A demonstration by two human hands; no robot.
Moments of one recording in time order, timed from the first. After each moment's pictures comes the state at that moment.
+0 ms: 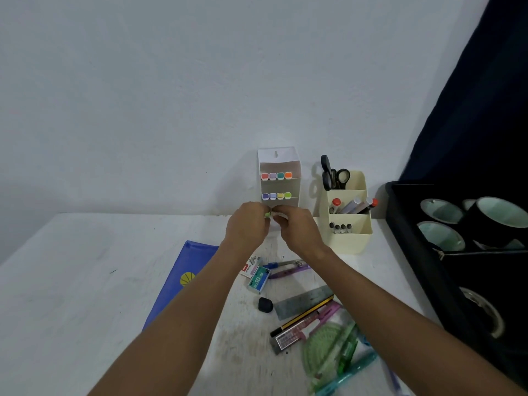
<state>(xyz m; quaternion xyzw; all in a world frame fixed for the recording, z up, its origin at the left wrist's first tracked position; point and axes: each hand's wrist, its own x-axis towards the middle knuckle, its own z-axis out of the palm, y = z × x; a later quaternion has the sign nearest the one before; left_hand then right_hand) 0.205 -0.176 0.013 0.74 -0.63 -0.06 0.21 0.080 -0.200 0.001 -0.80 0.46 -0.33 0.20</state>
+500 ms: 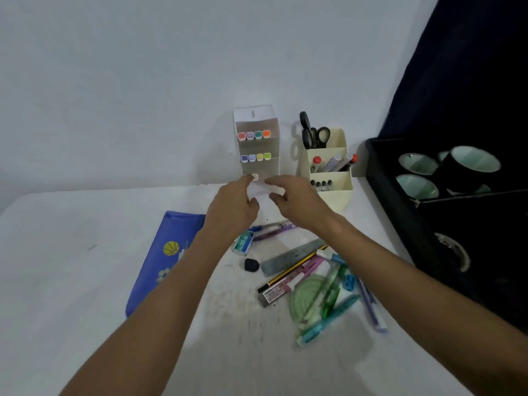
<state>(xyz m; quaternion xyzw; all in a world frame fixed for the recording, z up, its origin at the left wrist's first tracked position) 0.192 -0.127 0.017 0.71 -0.64 -0.10 0.26 0.040 -0.163 0.027 -0.83 0.44 -0.26 0.23</state>
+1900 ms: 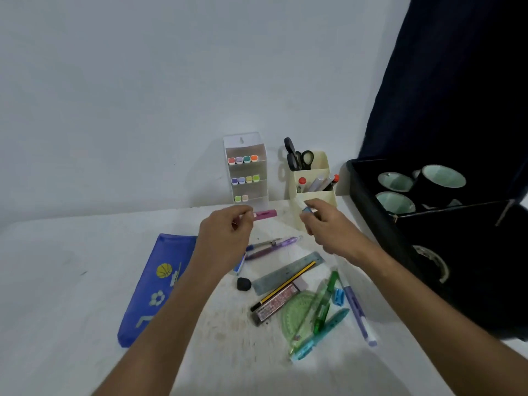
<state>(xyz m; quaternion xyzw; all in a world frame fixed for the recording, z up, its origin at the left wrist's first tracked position) 0.166 -0.064 0.060 0.67 -0.59 -0.17 0.40 -0.032 -0.118 0.056 -0.70 0.52 -0.28 0.40</state>
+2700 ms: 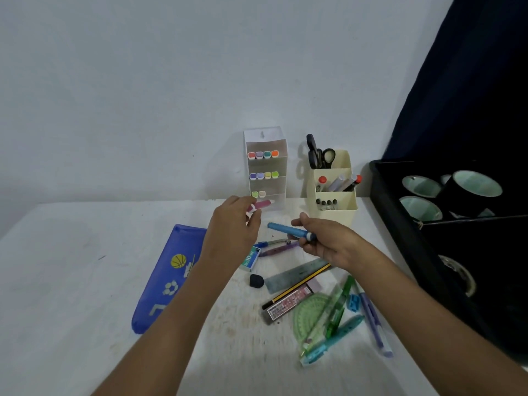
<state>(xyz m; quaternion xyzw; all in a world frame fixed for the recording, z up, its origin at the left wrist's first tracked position) 0.183 -0.084 0.041 0.69 -0.63 -0.02 0.37 0.007 -0.138 0.028 -0.37 0.51 -0.30 0.72</state>
